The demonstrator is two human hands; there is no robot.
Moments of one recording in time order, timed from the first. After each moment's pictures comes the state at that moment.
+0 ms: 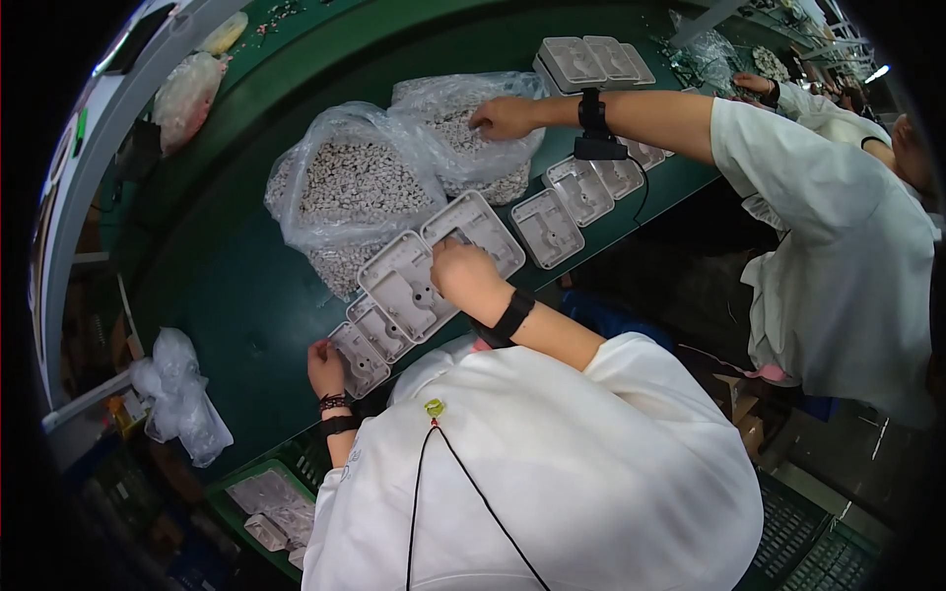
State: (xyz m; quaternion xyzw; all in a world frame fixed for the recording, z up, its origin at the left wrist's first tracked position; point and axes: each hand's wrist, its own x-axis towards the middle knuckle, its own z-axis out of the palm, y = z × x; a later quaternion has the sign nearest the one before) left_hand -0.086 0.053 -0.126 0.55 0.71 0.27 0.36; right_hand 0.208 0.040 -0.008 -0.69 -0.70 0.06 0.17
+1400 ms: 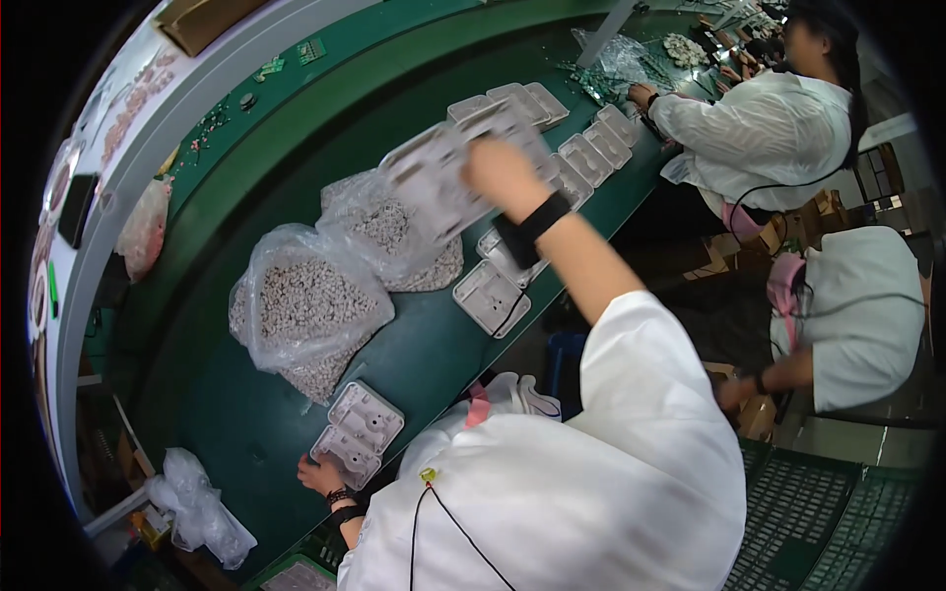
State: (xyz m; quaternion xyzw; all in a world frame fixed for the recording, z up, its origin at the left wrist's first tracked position) left_hand -0.081 0.054 -0.146 0.54 0.82 0.12 0.14; right_hand 0.443 0.137 0.105 -0.78 -0.61 -0.10 0.12
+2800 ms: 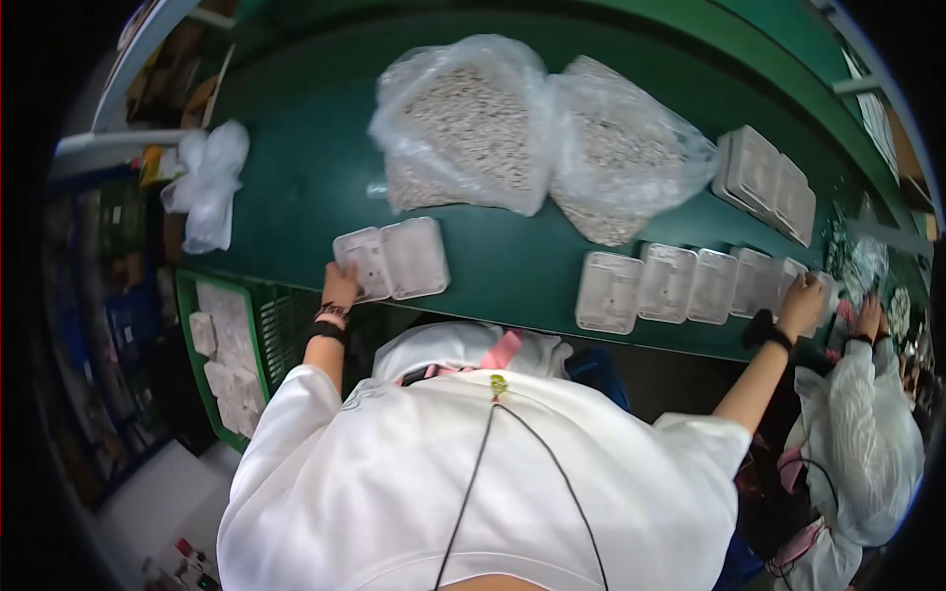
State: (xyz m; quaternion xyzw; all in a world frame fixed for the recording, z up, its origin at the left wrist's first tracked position) left_hand -0.094 -0.030 -0.127 0.41 0.86 0.09 0.30; right_hand 0.654 0.039 0.008 -0.86 -0.48 -0.18 0.05
